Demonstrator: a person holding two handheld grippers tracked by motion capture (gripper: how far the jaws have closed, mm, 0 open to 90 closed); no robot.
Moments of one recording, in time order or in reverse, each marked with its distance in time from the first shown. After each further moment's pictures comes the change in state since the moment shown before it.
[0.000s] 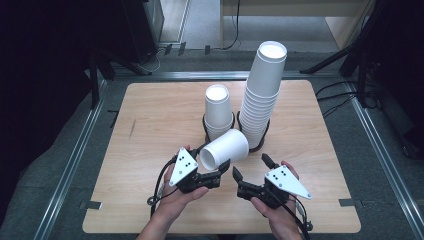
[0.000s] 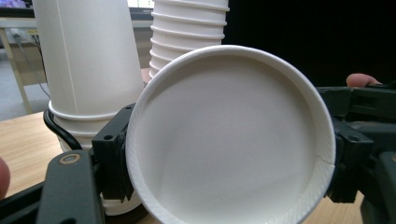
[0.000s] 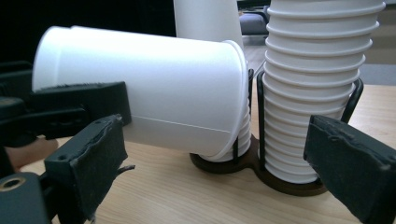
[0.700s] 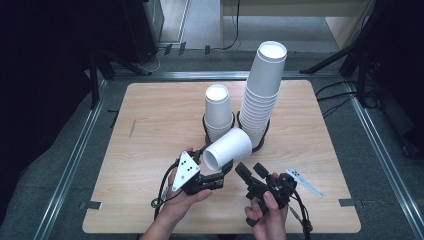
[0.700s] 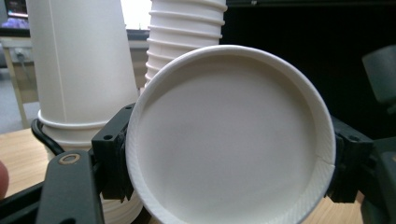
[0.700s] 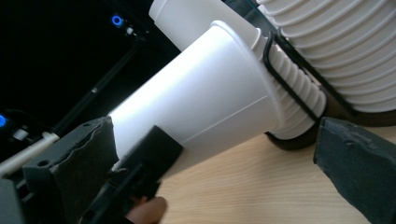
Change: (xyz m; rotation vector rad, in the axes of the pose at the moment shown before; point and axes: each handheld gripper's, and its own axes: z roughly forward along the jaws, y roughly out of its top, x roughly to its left) left arm -0.006 -0.016 0.008 -0.106 -0.002 -0.004; right arm -0.010 -0.009 -0.002 -0.032 0.173 0.697
